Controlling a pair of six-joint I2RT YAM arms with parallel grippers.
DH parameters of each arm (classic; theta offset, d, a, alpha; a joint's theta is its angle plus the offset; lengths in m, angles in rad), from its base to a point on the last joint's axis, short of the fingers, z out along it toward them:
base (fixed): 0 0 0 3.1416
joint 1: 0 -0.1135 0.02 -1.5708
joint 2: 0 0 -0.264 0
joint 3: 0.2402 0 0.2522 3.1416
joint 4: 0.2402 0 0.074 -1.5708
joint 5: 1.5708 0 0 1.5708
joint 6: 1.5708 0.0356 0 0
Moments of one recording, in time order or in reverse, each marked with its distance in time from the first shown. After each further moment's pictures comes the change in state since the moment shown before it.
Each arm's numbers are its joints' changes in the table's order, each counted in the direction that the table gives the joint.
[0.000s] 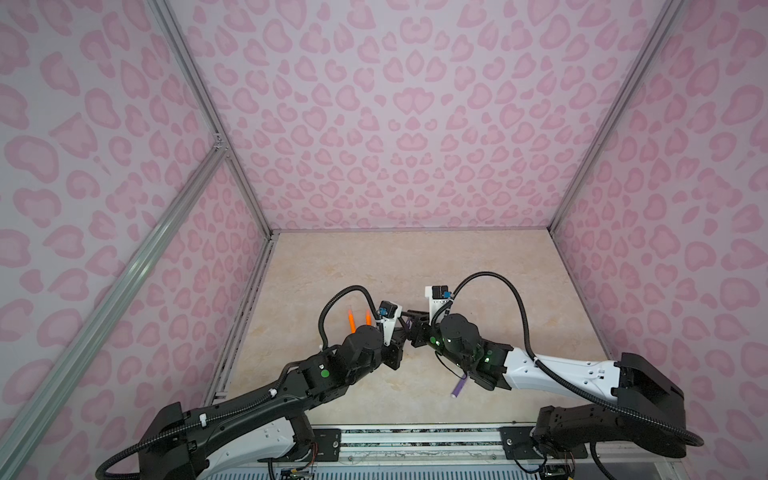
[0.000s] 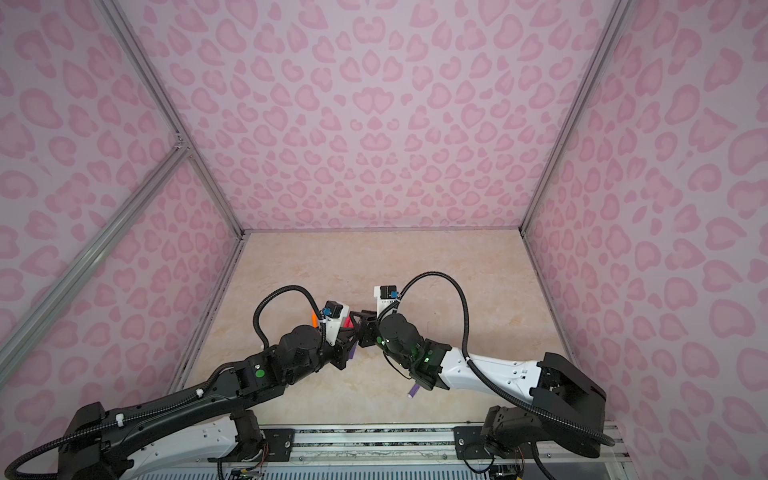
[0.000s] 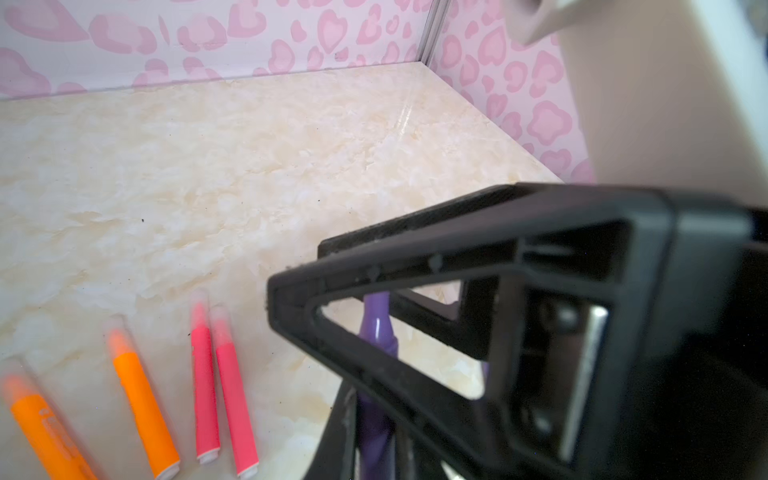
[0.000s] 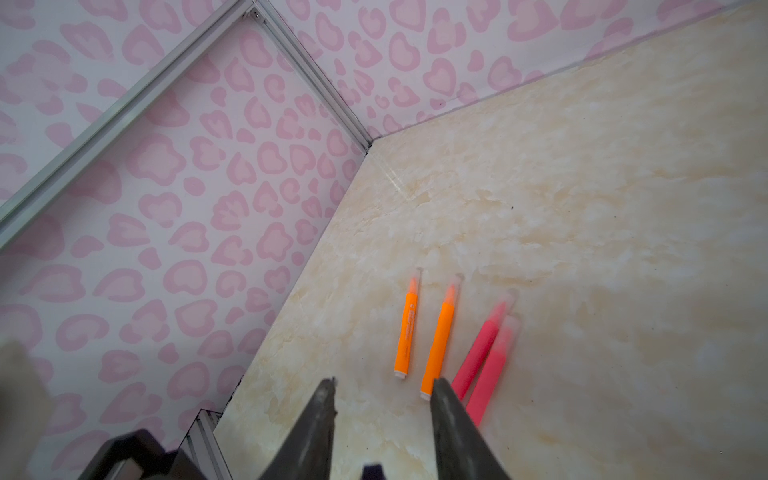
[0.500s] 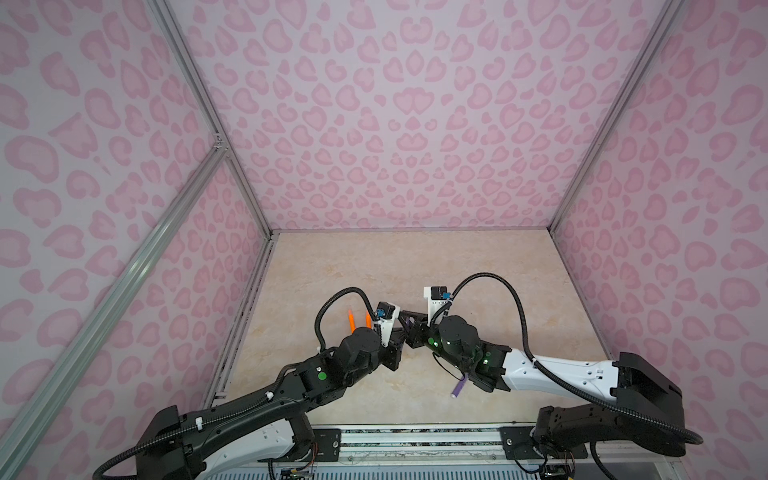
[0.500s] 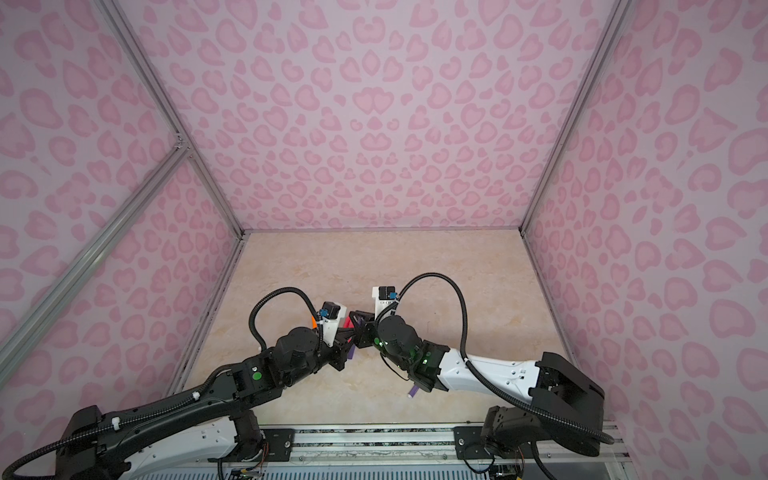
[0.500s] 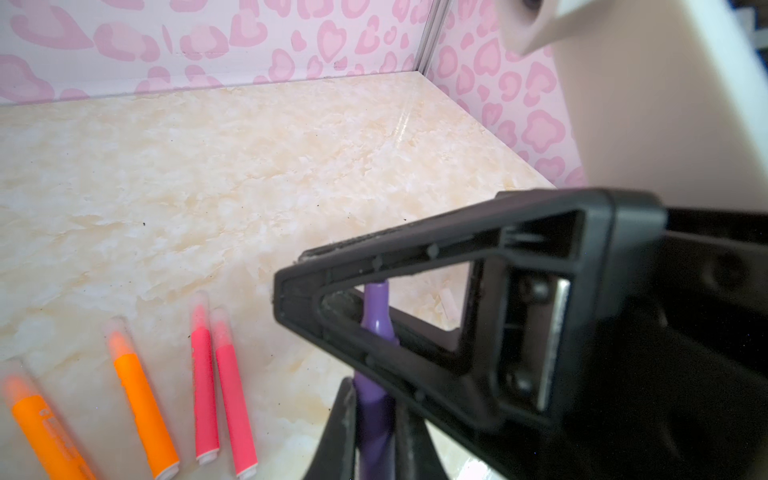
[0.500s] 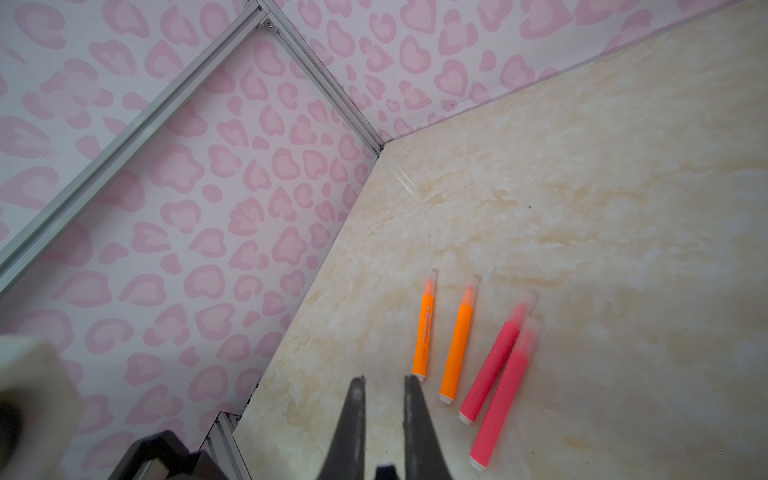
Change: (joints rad) left arm 0.001 0.011 -0.013 -0.010 -0.006 0.000; right arm -0.023 -0.006 0.003 -0.024 0.013 0.027
